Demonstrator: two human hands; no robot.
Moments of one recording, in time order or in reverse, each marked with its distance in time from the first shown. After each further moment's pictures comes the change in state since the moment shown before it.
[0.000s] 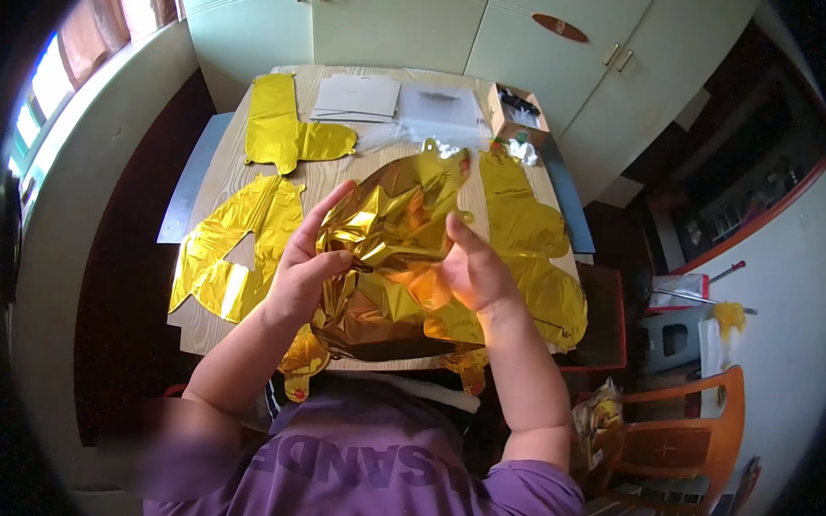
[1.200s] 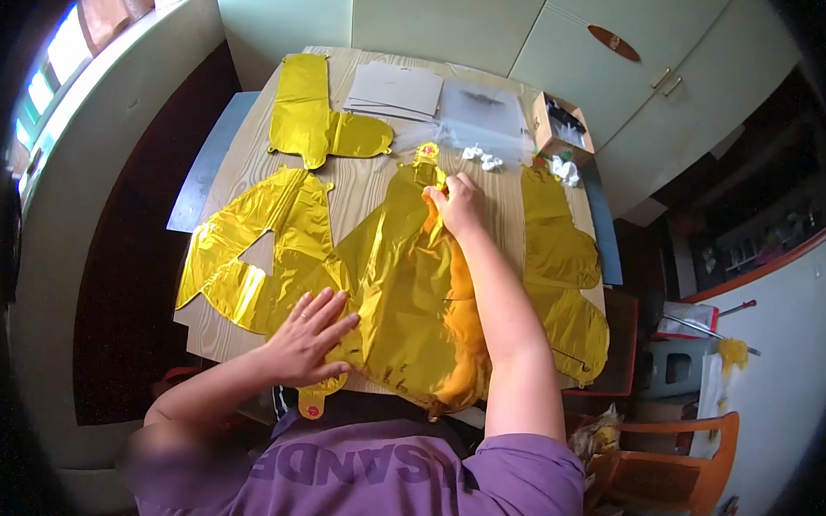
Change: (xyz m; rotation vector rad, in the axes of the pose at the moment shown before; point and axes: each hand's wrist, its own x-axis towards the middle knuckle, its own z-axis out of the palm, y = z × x) left_hand -0.100 -0.041 -0.111 1.691 -0.396 -0.137; right_hand 0.231 0.076 -0.148 -1.826 0.269 -0.679
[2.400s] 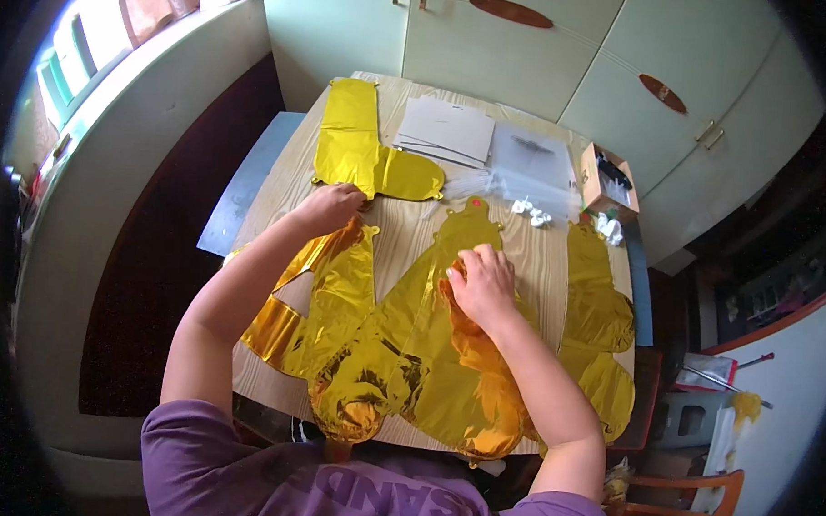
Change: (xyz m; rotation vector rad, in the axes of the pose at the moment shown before) left_hand 0.161 -0.241 -0.078 0.223 0.340 -0.020; right_hand -0.027 -0.081 -0.036 -0.093 -0.286 -0.043
